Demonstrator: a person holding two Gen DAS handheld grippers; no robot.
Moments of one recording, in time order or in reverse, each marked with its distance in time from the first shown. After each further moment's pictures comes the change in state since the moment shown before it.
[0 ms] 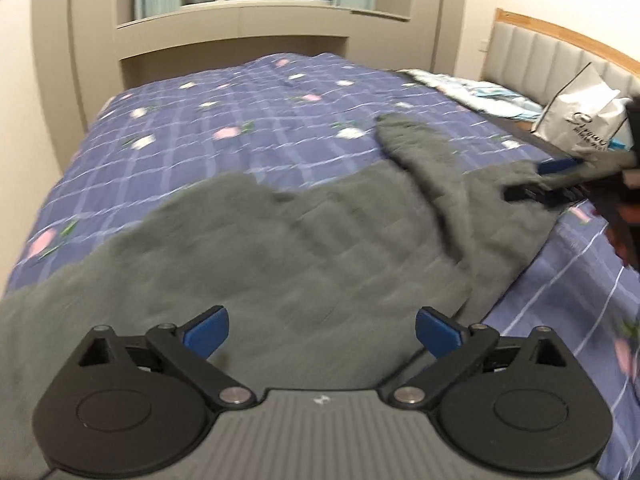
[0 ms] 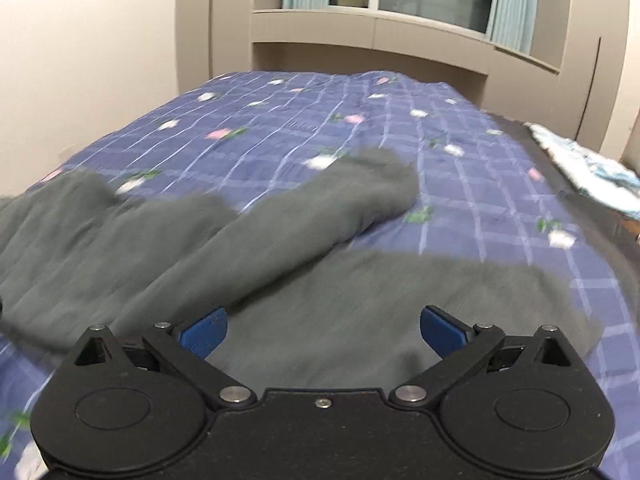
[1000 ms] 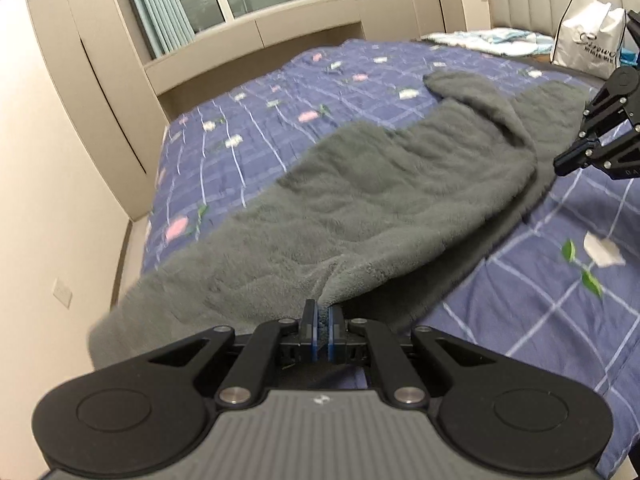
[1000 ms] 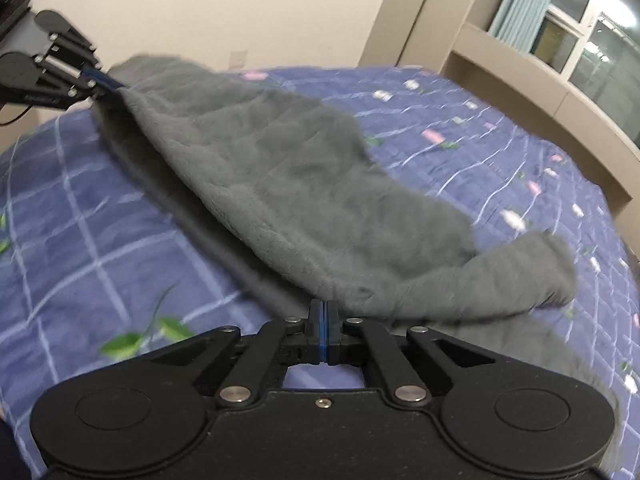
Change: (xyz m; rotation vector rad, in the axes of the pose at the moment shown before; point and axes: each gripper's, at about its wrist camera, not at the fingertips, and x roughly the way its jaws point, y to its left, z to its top) left arm -0.100 0.078 -0.081 0.221 0.047 0.228; right arm -0.049 0.146 -0.034 -0.551 0.055 0.276
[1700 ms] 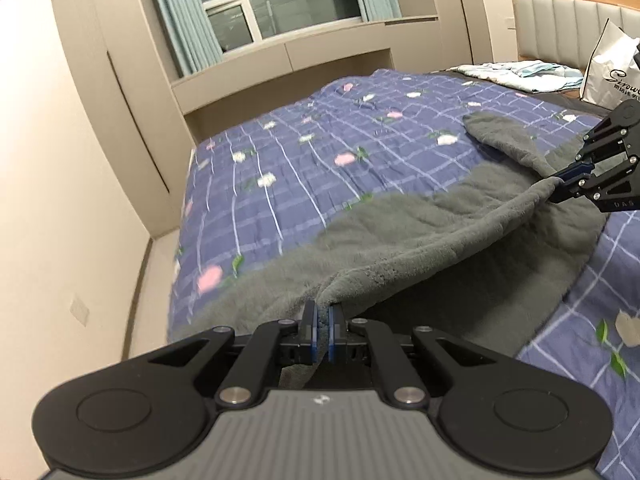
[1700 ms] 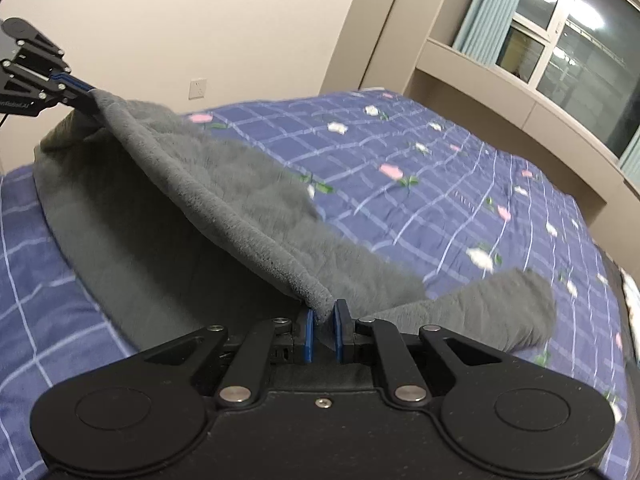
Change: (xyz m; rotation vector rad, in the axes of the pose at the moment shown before) left arm 0.006 0.028 0.047 -0.061 -0.075 0.056; right arm 0.020 -0.032 0.044 0.070 -0.073 -0.087
